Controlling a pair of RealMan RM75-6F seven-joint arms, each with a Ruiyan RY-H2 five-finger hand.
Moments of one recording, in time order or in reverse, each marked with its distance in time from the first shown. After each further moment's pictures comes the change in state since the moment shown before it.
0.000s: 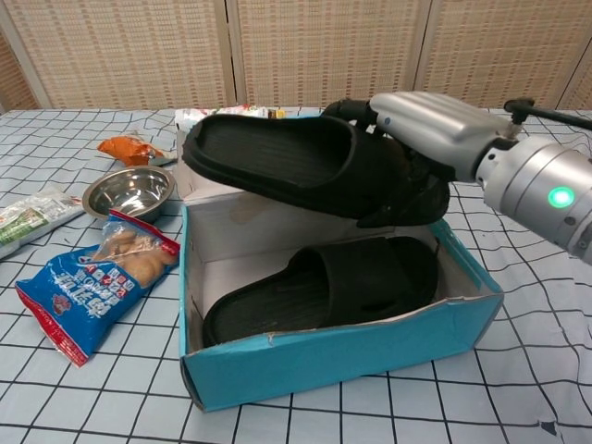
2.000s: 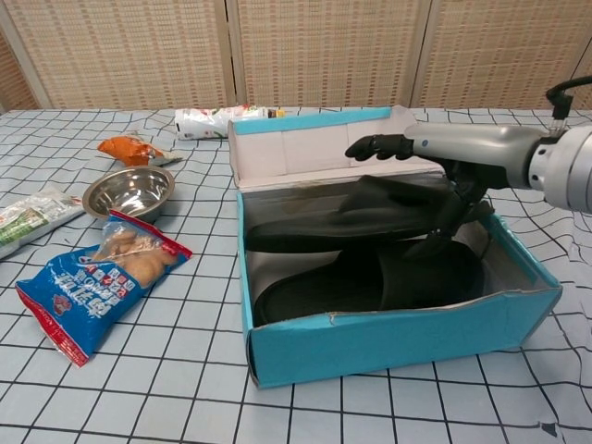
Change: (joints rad) left arm -0.007 -0.007 -0.001 0.007 -0.012 -0.022 0.010; right arm 0.037 0.288 0.007 -0.238 0.246 -0.277 0.127
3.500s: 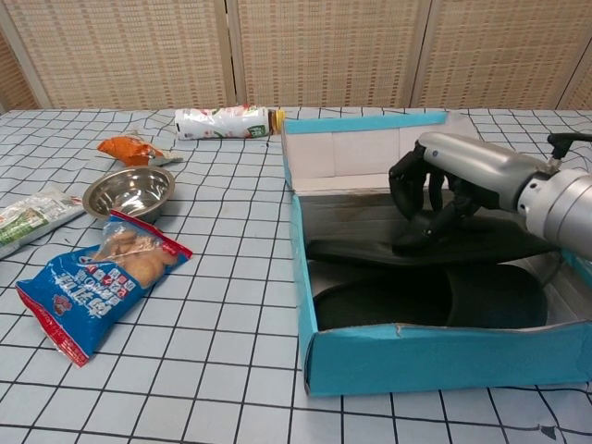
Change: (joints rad) left arm 0.000 0.001 0.001 -0.002 -0.001 0.000 -0.001; right arm -0.082 -0.221 -0.027 0.291 -0.178 0.187 0.125
